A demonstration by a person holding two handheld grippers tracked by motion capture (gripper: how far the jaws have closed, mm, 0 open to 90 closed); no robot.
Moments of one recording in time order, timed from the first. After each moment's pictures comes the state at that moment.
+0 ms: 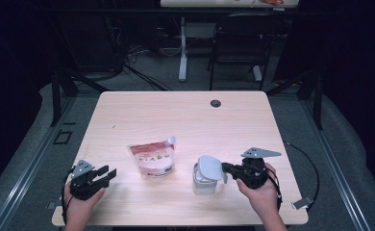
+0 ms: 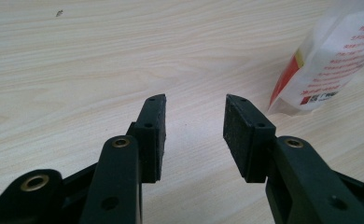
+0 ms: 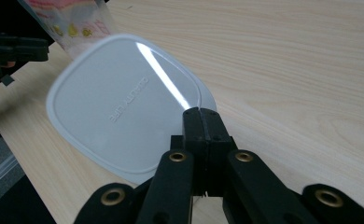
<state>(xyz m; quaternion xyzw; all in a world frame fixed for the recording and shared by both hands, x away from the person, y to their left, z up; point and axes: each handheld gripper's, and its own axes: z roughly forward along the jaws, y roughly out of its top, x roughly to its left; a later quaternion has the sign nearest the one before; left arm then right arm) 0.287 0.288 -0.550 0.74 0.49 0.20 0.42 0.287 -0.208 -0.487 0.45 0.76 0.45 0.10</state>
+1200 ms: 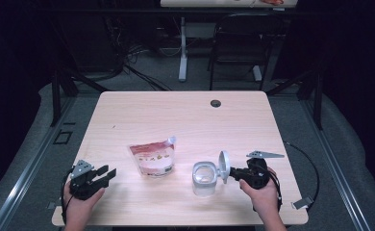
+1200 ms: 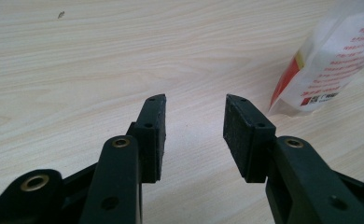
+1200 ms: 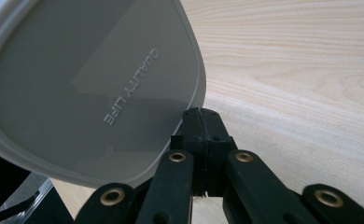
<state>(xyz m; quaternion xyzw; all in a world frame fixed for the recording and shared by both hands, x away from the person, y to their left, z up) 0.287 0.289 -0.549 0.74 0.49 0.19 0.41 0.297 -0.225 -0.517 0.49 0.72 0.48 0.02</state>
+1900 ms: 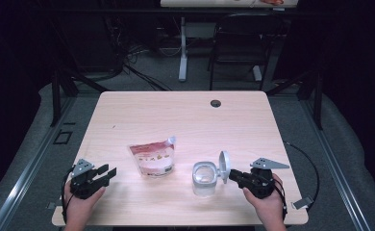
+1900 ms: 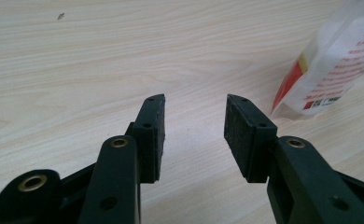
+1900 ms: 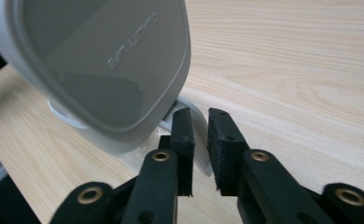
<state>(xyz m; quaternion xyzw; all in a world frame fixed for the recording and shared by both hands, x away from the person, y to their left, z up) 0.290 0.289 -0.551 0.74 0.49 0.20 0.42 0.272 -0.231 -0.519 0.48 0.74 0.46 0.11</state>
